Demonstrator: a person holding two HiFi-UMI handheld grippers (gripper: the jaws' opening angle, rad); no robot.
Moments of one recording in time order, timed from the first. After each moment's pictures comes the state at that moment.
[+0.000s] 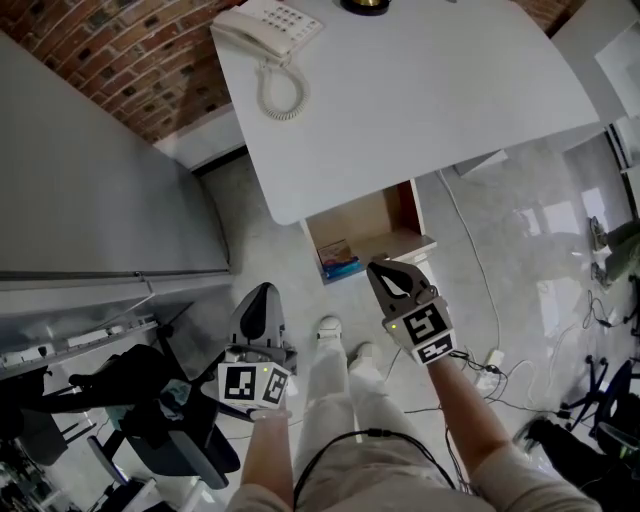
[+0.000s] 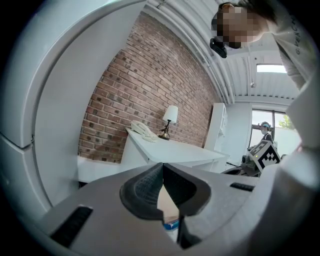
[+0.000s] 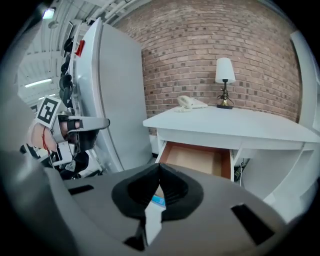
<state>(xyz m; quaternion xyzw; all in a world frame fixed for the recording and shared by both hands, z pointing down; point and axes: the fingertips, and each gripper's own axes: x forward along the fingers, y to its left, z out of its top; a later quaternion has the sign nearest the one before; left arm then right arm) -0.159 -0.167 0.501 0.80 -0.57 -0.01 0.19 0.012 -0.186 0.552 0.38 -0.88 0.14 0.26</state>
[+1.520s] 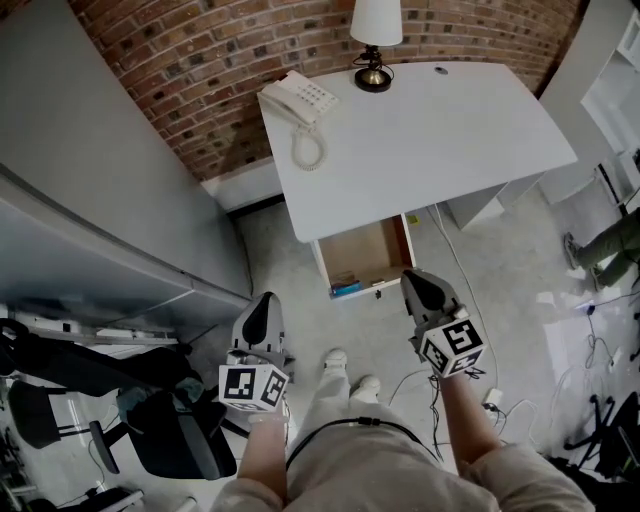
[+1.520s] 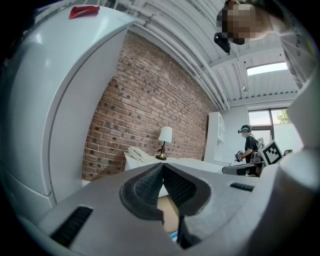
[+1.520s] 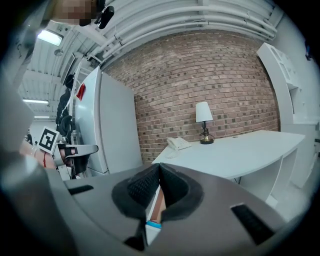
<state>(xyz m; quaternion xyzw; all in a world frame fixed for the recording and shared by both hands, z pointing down) -0.168 -0.117 0.366 0.80 -0.59 -0.04 0.11 0.073 -0.157 0.384 0.45 -0.88 0.11 0.08</state>
